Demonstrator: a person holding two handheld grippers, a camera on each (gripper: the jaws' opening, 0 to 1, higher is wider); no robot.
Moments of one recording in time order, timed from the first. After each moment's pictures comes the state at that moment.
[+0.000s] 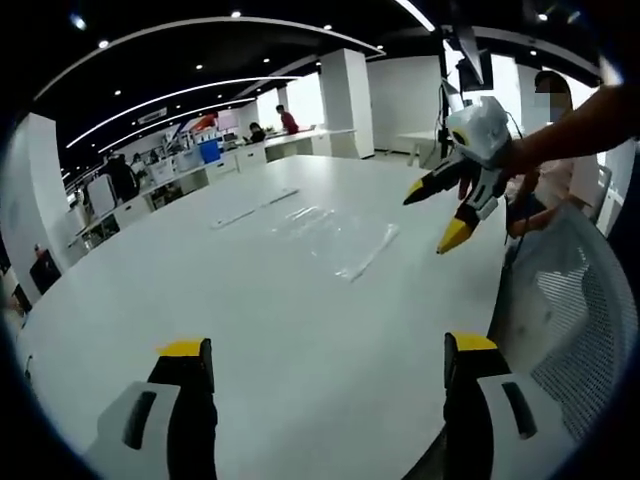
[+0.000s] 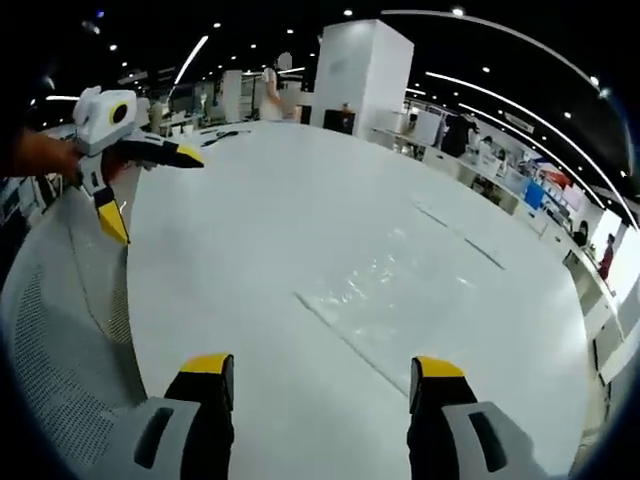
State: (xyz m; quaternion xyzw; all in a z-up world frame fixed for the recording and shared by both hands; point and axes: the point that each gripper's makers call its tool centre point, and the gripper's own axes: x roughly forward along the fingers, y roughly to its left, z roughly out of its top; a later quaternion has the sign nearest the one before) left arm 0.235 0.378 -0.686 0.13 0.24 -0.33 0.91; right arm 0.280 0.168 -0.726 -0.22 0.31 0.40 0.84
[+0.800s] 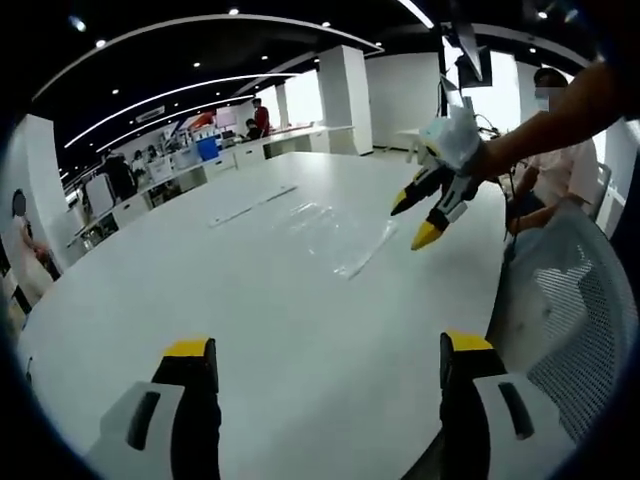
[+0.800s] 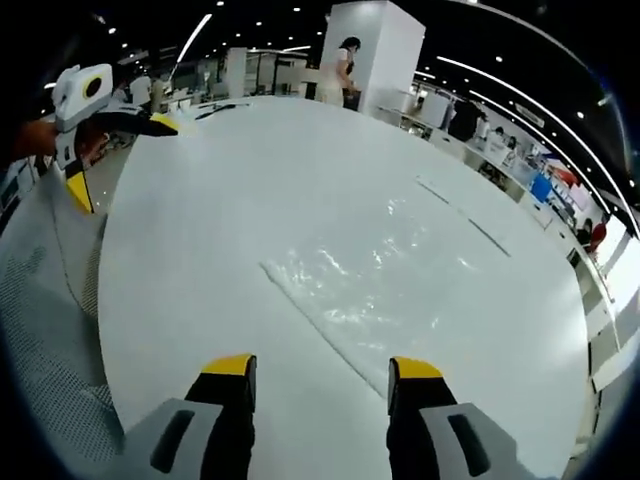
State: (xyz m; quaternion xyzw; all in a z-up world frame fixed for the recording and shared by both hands) left arm 0.234 0.375 -0.689 0.13 0.25 -0.33 0.90; right arm 0.308 0.150 -0.752 -0.25 0.34 0.39 0.82
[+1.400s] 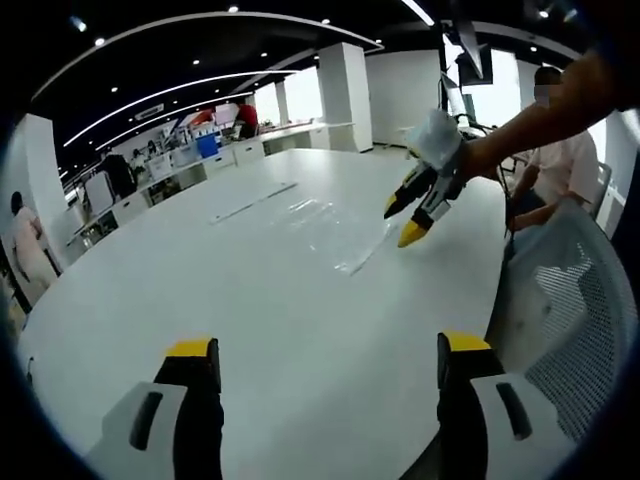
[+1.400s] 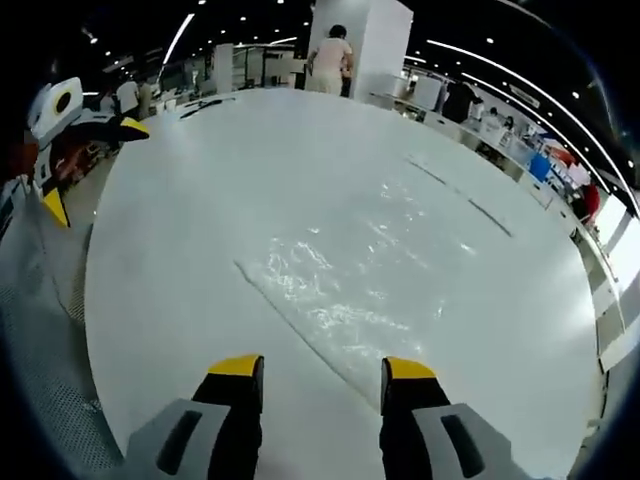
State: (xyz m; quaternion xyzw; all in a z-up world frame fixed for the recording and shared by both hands) left arm 0.233 0.377 -0.689 0.14 0.25 -0.33 0.90; right arm 0.324 0.149 -0.770 -0.22 0.39 0.37 0.81
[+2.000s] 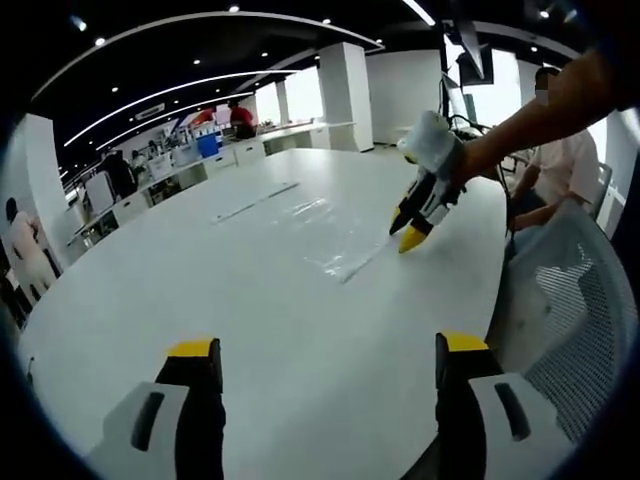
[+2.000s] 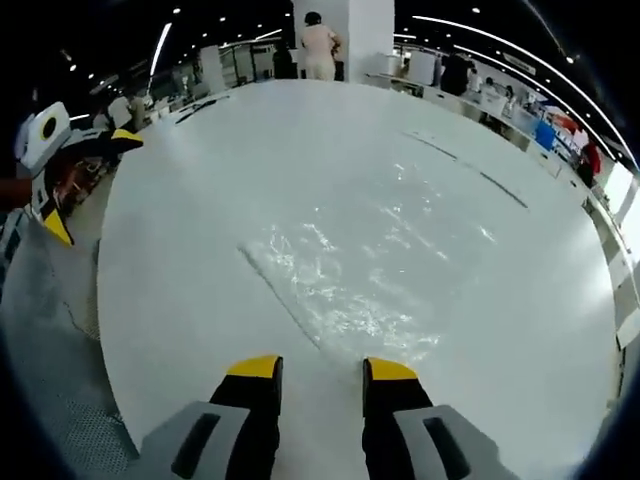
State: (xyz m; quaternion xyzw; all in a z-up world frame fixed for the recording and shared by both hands) left arm 0.234 0.380 -0.688 0.14 0.25 -0.33 0.90; right arm 0.320 0.165 -0.776 -0.20 0.41 0.39 0.80
